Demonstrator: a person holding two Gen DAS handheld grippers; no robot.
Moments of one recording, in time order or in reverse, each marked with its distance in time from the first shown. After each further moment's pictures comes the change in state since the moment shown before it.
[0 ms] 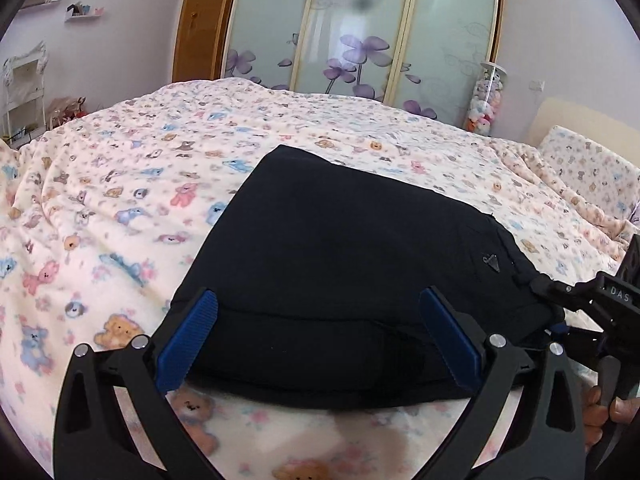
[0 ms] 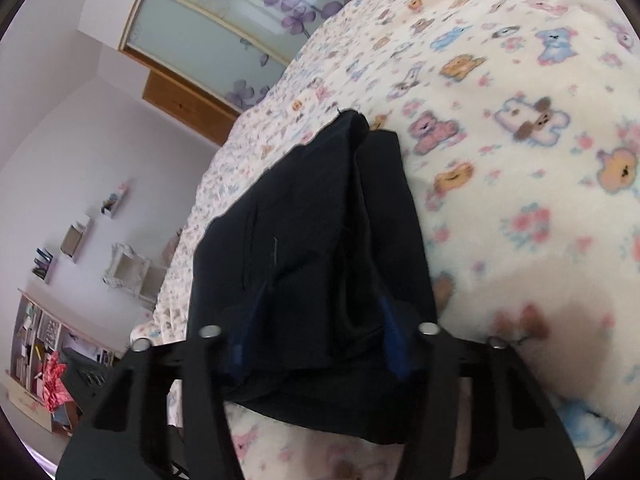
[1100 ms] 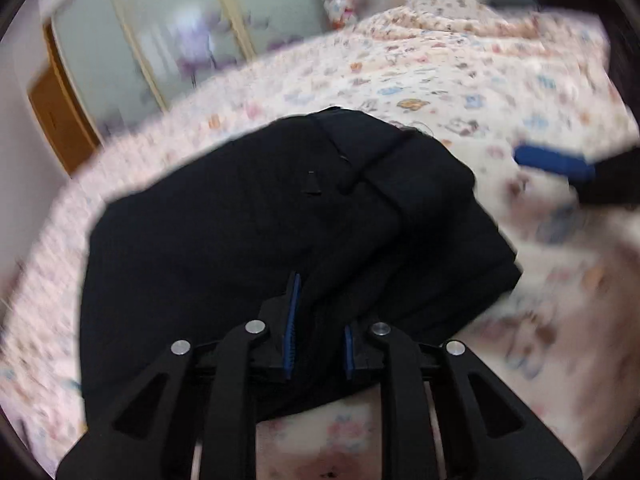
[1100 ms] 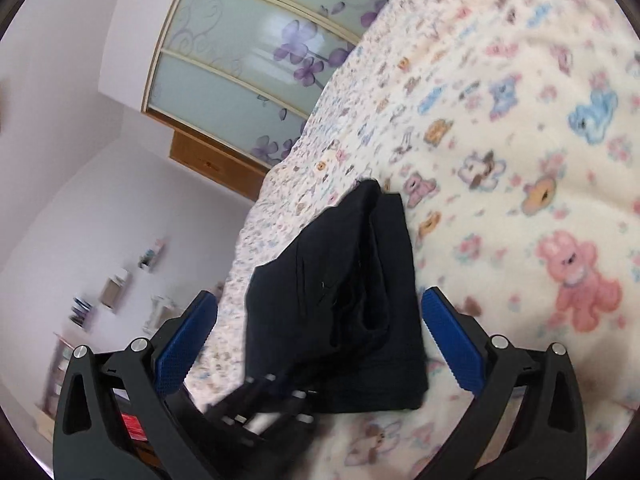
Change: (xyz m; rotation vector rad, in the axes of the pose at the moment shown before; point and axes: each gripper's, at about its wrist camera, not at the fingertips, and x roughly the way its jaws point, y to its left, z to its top) left arm 0.022 -0.141 -0.037 0.687 0.133 -0.088; right arm -0.057 -0.009 0.011 0.130 -0.134 0.137
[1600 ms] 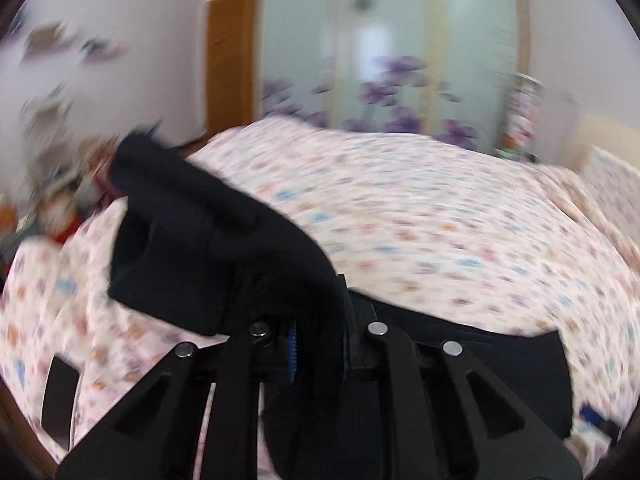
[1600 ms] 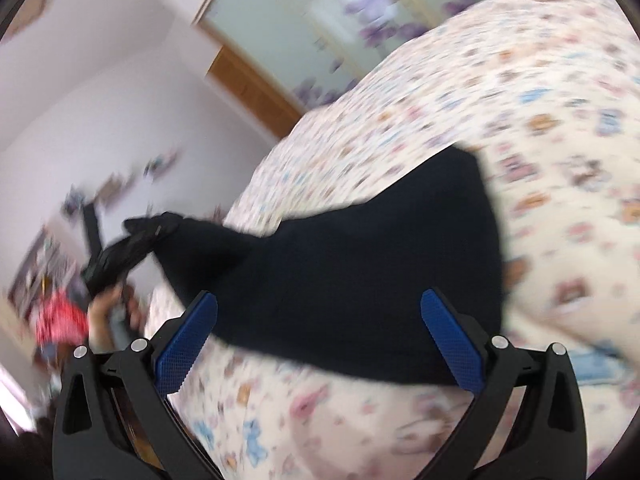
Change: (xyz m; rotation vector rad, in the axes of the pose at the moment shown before) left arm -0.093 0.270 0.015 -0.591 -0.135 0.234; right arm 0.018 0.054 -0.040 -0.293 0.092 -0.054
